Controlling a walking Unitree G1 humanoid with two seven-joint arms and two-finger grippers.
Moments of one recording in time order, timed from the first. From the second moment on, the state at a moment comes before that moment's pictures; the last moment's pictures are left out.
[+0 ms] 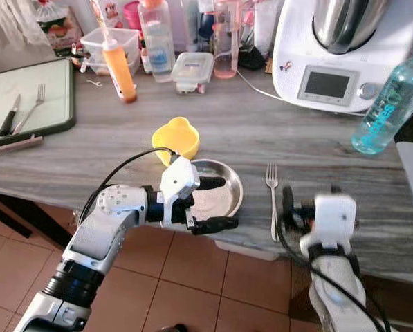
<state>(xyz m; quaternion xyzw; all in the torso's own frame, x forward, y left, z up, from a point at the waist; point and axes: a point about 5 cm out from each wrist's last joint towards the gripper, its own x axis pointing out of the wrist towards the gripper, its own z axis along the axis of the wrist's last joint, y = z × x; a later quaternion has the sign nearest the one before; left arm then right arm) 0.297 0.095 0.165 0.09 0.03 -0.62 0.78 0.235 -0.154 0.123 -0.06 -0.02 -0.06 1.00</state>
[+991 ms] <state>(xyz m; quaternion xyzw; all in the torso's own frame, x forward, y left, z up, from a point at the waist) 0.296 0.100 0.164 0.09 0.04 -0.63 0.77 0.207 -0.160 0.096 -0.06 0.07 -0.07 0.99</state>
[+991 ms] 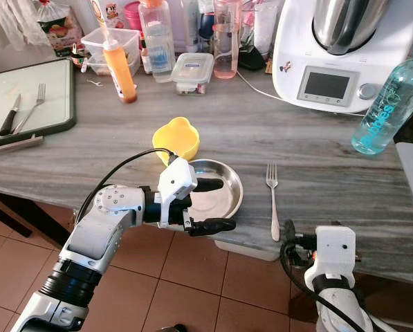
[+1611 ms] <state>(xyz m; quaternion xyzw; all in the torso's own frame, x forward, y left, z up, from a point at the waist) 0.296 0.099 0.164 0.09 0.04 -0.63 0.77 0.209 -0.150 0.095 -0.05 0.08 -0.04 0.99</state>
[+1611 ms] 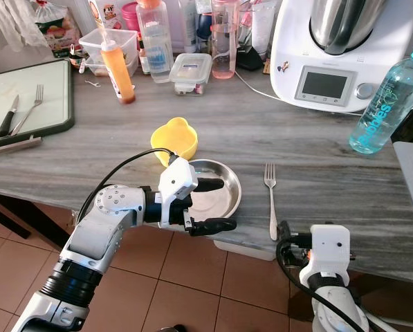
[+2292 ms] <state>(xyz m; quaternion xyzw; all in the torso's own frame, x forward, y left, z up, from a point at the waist) 0.296 0.097 0.164 0.09 0.04 -0.63 0.77 0.210 -0.143 0.094 -0.04 0.09 -0.02 1.00</state>
